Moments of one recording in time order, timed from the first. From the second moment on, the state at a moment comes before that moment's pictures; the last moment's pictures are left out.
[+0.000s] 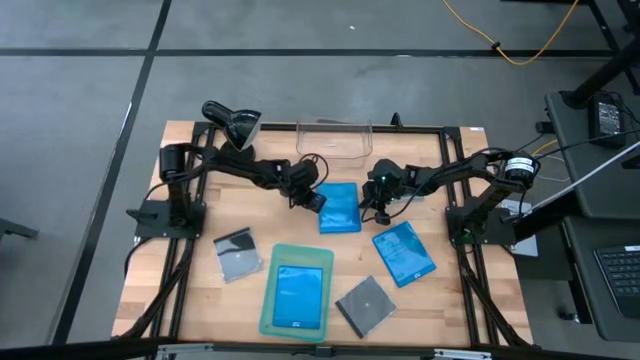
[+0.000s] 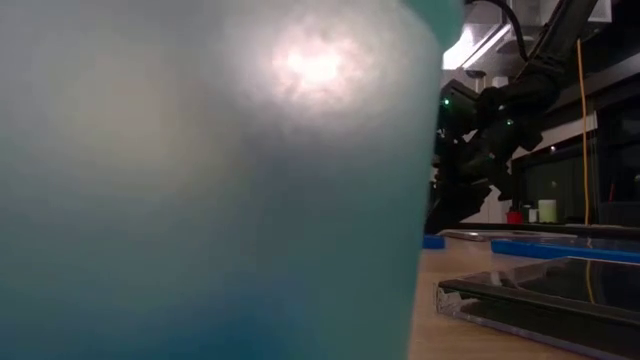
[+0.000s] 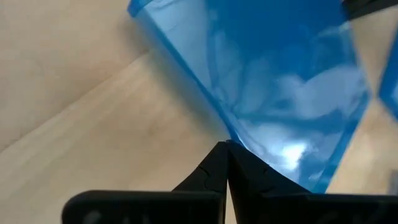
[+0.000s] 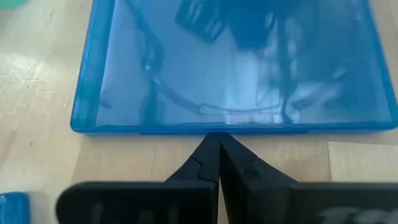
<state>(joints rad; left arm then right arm) 0.25 1.85 1.00 -0.12 0.23 -0.84 -0.35 1.62 0.53 0.21 -0.37 -0.29</state>
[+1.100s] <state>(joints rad) 0.25 1.75 1.00 -0.19 0.22 -0.99 -0.35 1.62 0.53 0.22 -0.37 -0.33</state>
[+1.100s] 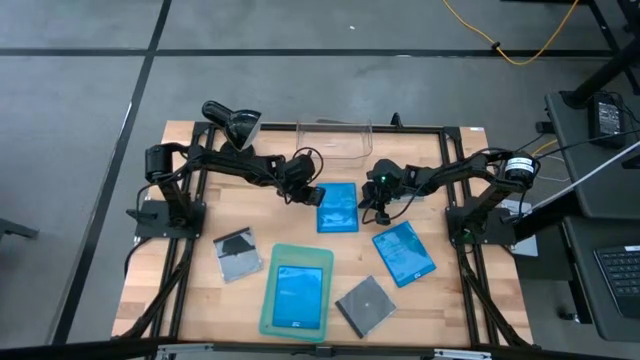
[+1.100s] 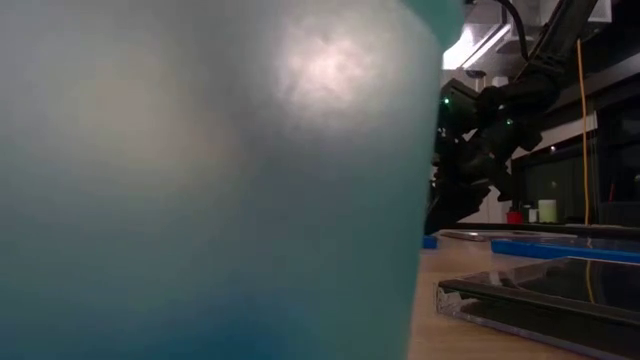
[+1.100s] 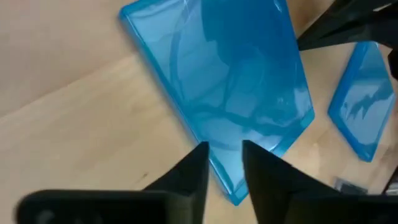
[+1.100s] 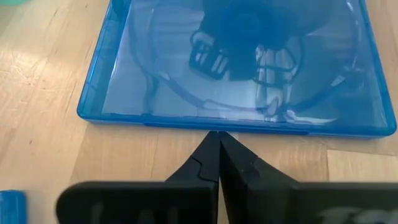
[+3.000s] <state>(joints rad) 0.22 1.90 1.02 0.03 0.24 -1.06 -0.35 1.64 0.53 0.23 -0.40 -0.40</state>
